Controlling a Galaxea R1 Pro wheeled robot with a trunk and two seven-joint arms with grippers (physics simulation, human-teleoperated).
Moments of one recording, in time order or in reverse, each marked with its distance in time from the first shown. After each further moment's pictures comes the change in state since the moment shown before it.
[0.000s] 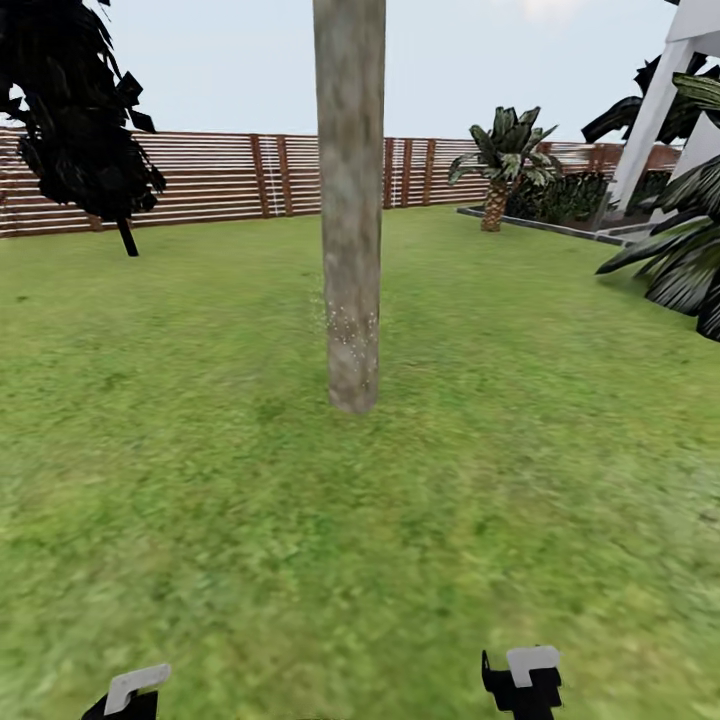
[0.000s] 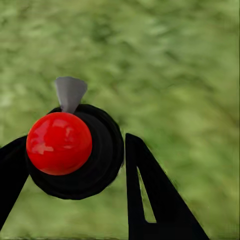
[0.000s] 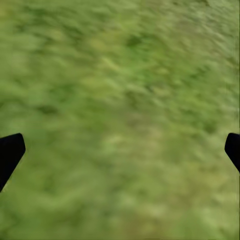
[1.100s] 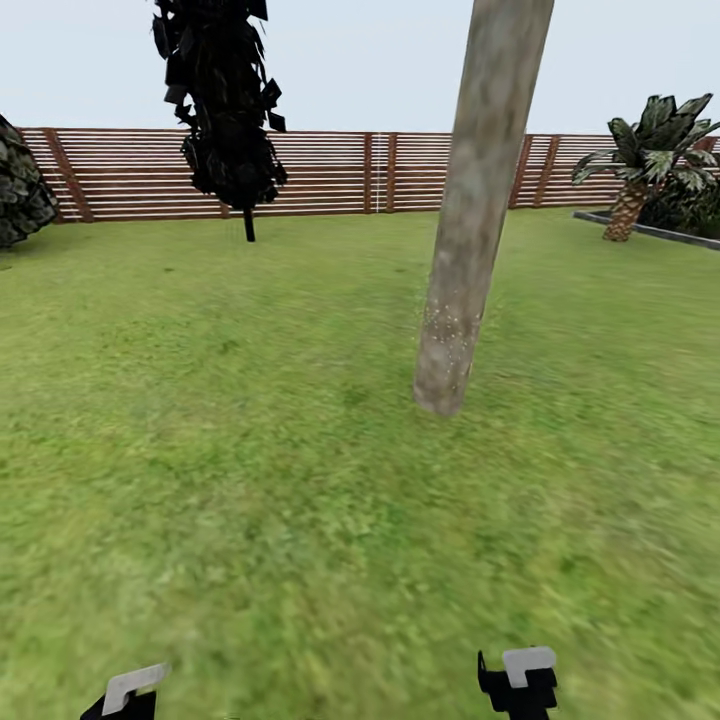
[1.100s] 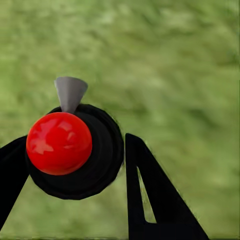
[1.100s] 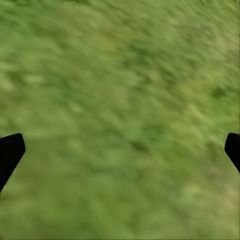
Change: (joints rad) left arm 0.000 0.003 0.000 0.000 0.011 0.002 0.002; right arm 0.001 0.011 0.001 0.000 0.000 0.000 0.000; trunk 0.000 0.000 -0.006
